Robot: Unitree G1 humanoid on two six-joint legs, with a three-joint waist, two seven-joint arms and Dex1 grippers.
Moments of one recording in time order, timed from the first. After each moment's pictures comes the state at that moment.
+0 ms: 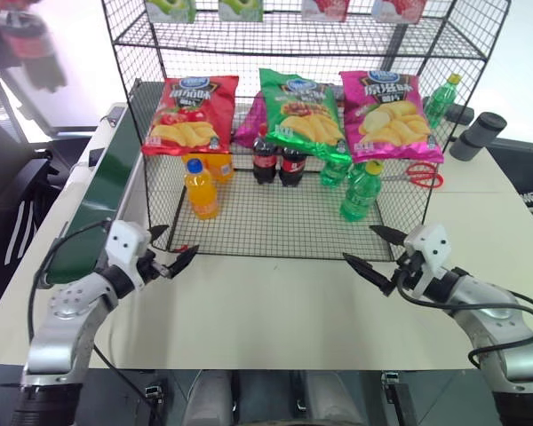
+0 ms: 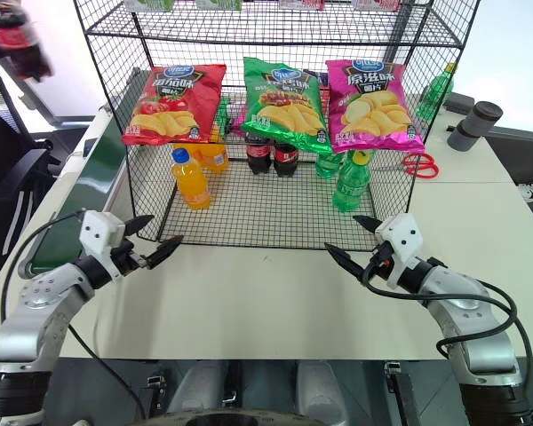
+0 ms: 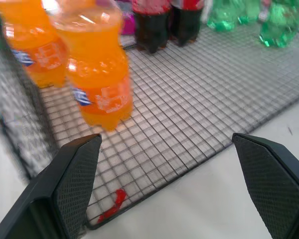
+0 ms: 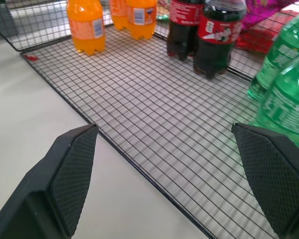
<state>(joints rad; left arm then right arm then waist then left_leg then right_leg) 0.02 0.55 0.23 -0.25 -0.42 0.34 -0.64 0.05 -0.61 -0.16 -0.31 0.40 0.27 0.74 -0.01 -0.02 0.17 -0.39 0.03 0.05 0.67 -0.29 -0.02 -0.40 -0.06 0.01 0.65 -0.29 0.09</state>
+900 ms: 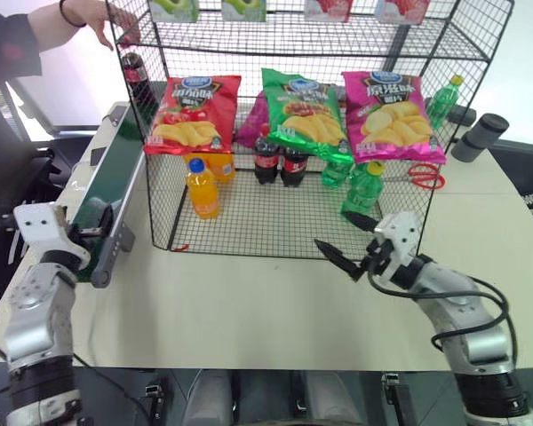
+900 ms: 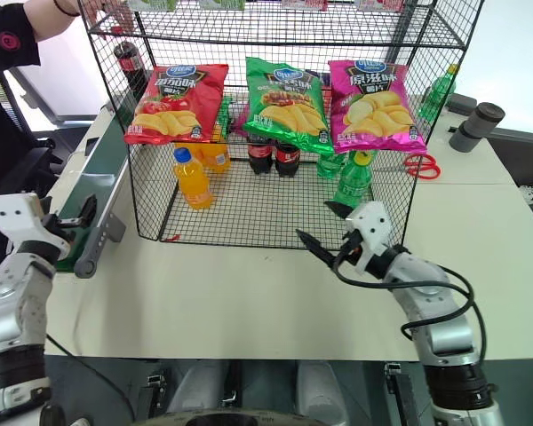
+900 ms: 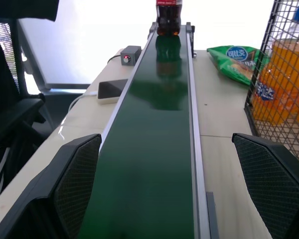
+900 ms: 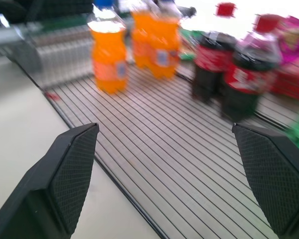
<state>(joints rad) -0.17 0.47 0.45 0.07 -0.34 0.23 -0.26 -0.06 -0.47 -0.01 -0.33 0.36 0.26 0.67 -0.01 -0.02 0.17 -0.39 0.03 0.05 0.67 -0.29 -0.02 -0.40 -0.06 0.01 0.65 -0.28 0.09</state>
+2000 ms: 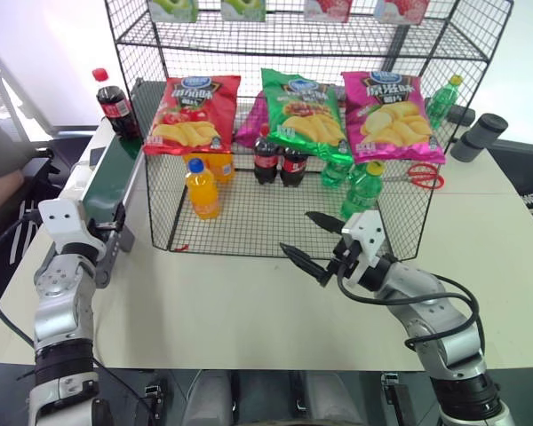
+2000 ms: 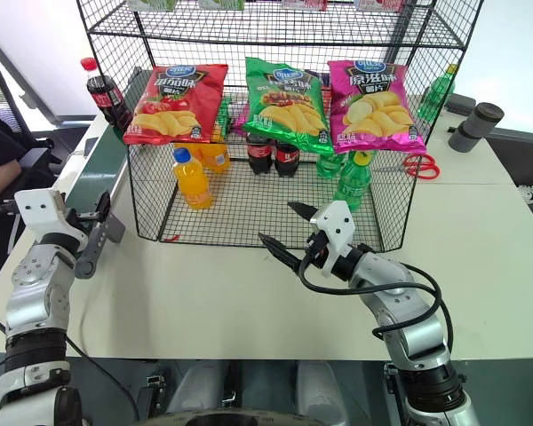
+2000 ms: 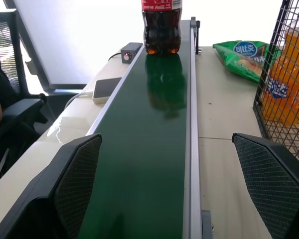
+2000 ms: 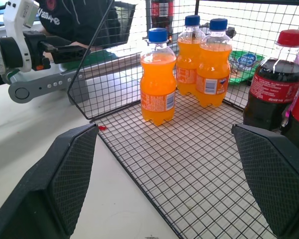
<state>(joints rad) -0.24 0.43 0.41 0.19 -0.27 0.13 -0.21 -0.10 -0.40 0.09 -0.43 0.38 0.36 0.63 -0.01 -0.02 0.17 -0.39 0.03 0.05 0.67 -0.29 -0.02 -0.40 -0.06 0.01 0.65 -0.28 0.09</state>
